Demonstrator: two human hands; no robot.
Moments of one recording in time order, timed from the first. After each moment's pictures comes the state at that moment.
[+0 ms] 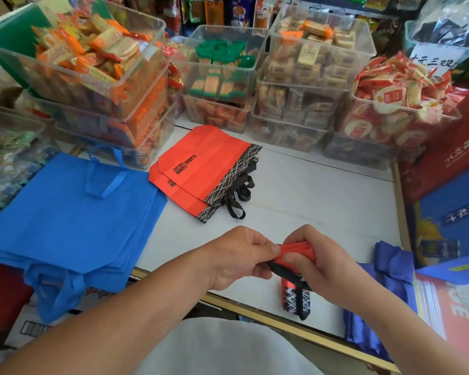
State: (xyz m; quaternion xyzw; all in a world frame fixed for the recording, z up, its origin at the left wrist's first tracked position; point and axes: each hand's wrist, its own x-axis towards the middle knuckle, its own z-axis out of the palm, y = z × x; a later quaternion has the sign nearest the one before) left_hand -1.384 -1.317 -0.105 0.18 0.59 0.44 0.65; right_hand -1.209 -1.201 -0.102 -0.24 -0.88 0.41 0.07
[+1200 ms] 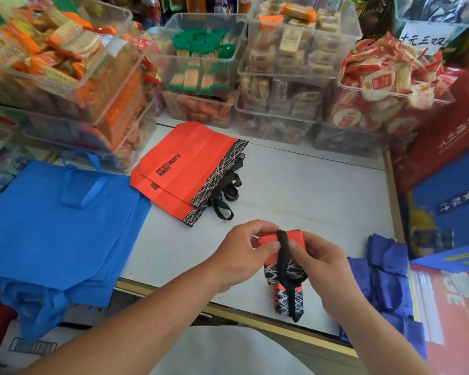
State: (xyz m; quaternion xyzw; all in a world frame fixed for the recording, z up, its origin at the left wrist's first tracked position) left_hand -1.369 -1.275 -0.150 0.33 0.69 0.46 0.46; right_hand -1.208 -1.192 -0.140 -0.45 -0.58 0.65 0.18
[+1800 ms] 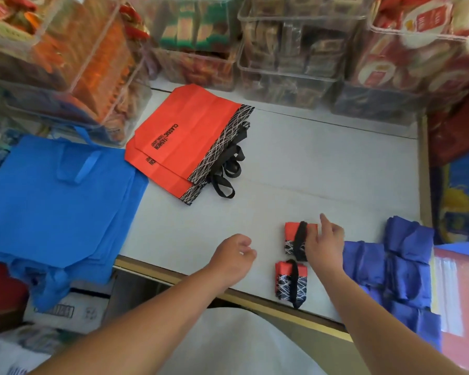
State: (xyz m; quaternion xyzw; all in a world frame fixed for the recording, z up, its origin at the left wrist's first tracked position) left_hand -1.356 -1.281 -0.261 0.19 0.80 0.26 0.50; right_hand -1.190 -1.122 -0.337 -0.64 -0.66 0.38 0.08
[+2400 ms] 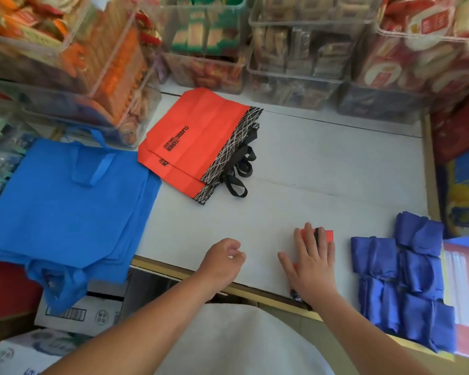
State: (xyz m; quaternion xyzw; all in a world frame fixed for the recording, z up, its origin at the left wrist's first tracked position) left_hand -1.387 -1.336 -0.262 0.16 0.80 0.28 0.50; right_hand -1.188 -1.209 -0.328 -0.46 -0.87 0.16 -0.06
